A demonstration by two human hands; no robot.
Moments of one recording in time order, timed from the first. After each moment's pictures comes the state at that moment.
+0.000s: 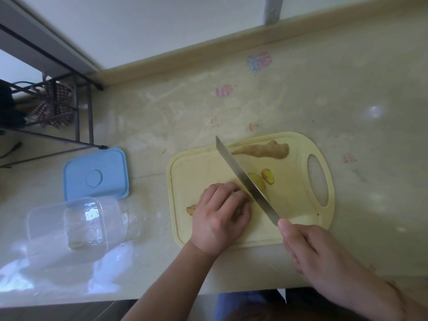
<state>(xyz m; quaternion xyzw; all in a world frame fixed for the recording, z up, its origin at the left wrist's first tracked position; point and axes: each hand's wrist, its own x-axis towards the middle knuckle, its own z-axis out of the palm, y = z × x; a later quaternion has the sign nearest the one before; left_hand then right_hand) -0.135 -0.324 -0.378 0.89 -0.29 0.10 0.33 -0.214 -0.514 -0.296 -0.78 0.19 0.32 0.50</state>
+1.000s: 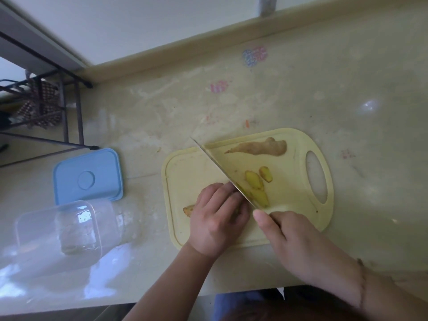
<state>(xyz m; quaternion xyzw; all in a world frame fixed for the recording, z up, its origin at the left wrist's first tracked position) -0.134 -0.325 -0.380 0.88 -0.30 0.11 0.34 -0.184 -0.491 -0.293 -0.83 0.16 0.31 0.44</state>
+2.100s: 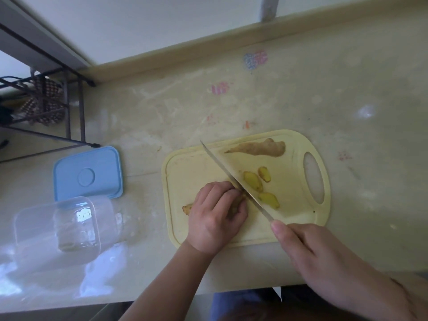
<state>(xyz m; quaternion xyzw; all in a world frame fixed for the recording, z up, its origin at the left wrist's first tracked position) -0.134 -0.323 -0.381 0.89 -0.28 0.11 0.36 -0.208 -0.512 -0.276 -0.81 0.17 0.33 0.46</state>
